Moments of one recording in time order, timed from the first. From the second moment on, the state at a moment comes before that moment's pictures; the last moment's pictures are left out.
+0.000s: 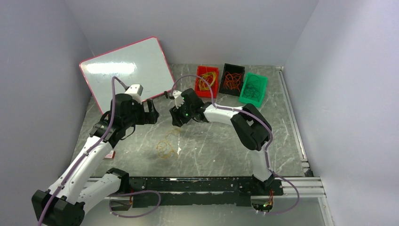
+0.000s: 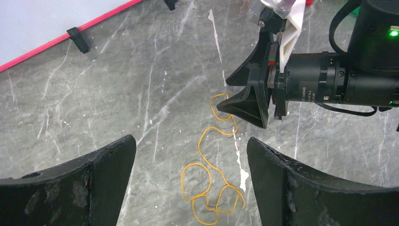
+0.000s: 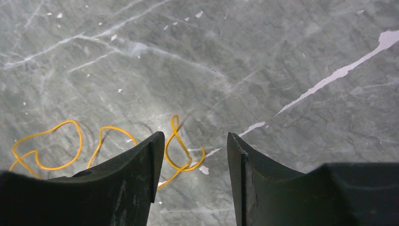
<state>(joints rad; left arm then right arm) -0.35 0.91 0.82 -0.47 0.00 -0.33 0.77 2.03 1.32 -0.03 -0.33 0.01</state>
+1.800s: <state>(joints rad) -0.35 0.89 0.77 -0.43 -0.02 -0.30 0.41 1.71 1.96 -0.27 -0.05 0.10</state>
